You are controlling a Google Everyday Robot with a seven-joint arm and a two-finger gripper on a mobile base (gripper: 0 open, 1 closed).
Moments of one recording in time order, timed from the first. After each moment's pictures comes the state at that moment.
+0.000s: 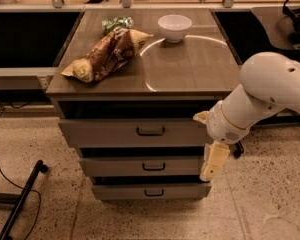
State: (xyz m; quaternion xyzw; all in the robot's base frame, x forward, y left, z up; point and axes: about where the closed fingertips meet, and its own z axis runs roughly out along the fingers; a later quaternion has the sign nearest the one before) arm 0.470 -0.143 0.742 -0.67 0.72 0.12 0.17
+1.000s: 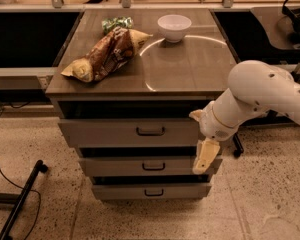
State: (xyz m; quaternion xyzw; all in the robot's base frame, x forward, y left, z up) arm 0.506 -0.134 0.710 -0.66 0.72 0.11 0.18
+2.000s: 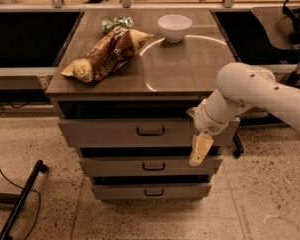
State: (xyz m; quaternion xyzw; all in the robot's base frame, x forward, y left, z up) arm 0.549 -0.139 0.678 -0.67 0.72 0.09 0.17
